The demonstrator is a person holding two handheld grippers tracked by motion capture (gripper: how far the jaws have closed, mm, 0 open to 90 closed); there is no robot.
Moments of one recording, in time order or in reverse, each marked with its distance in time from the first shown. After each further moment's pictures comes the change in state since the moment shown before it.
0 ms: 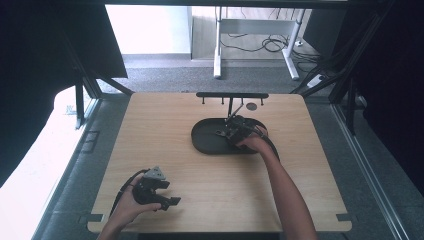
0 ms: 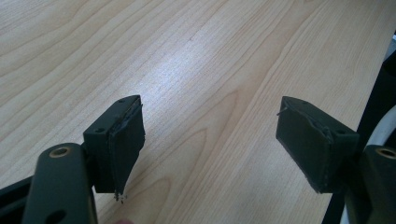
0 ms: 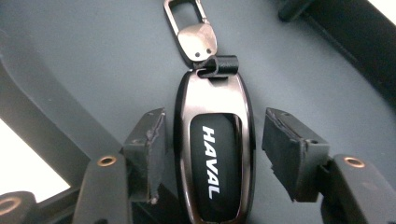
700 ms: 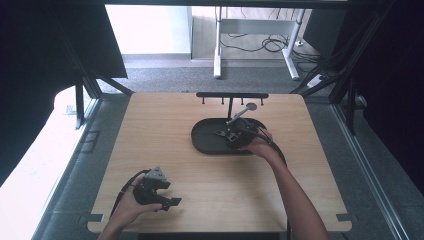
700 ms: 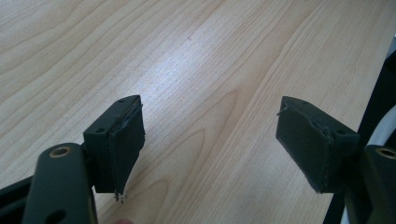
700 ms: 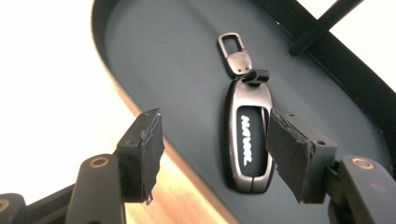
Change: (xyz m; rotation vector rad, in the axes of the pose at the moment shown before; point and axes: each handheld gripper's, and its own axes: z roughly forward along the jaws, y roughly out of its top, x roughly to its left) left arm -0.001 0.000 0.002 0.008 0.003 0.005; right arm 0.028 -0.019 -0.053 -0.160 0.012 -0.082
